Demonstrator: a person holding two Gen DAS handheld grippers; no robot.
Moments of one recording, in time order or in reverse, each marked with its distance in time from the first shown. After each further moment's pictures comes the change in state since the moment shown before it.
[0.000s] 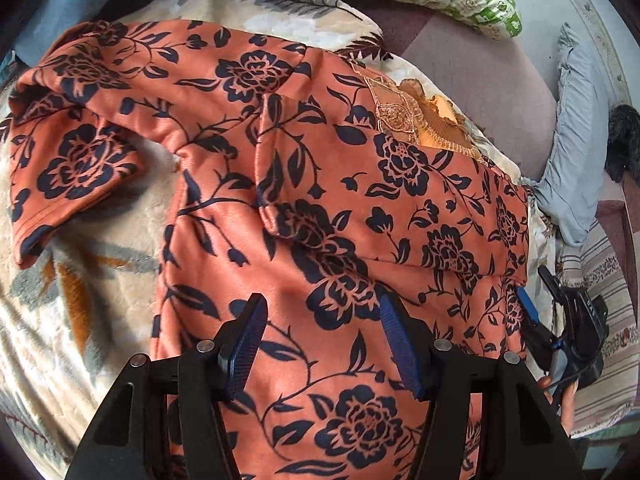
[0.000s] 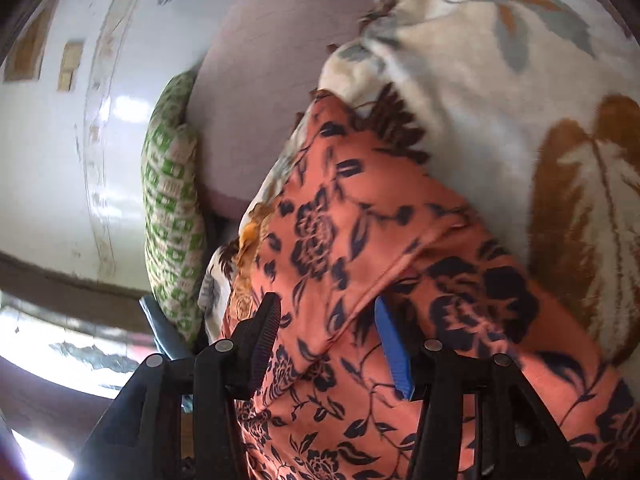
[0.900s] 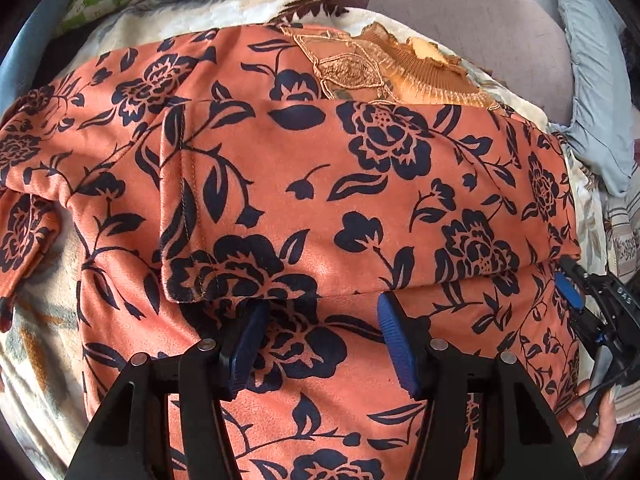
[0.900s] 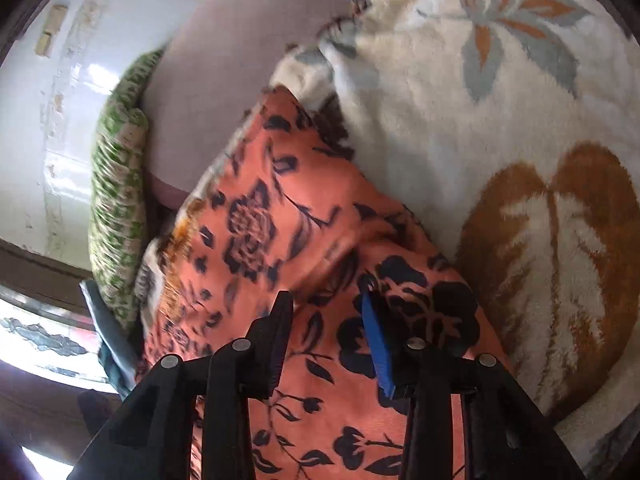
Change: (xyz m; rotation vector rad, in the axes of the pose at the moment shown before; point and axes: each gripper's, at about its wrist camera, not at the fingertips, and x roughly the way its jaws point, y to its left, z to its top) left arm 0.068 -0.066 0.008 0.189 0.018 0.176; right arm 0.016 -0.015 0.017 -0.164 0.036 -0.229
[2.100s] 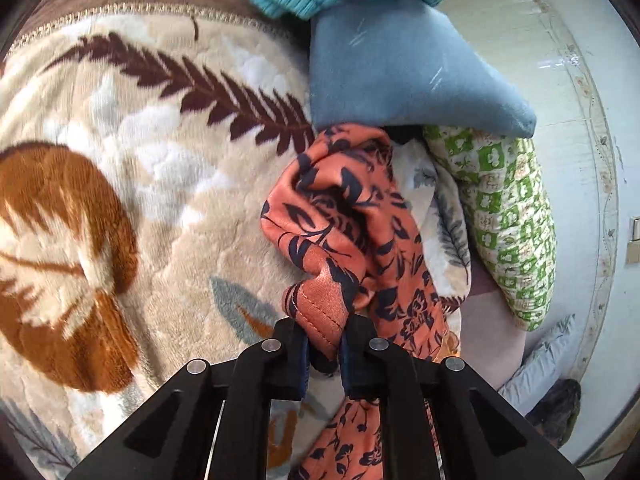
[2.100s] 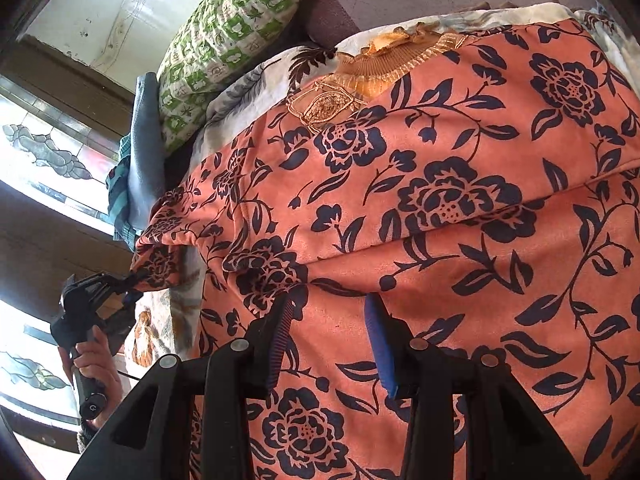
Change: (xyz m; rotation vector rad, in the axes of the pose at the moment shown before) left arm -0.124 0.328 -0.079 -0.931 -0.379 -0.338; right arm 0.044 0.179 -0.148 -0.465 0.252 0.047
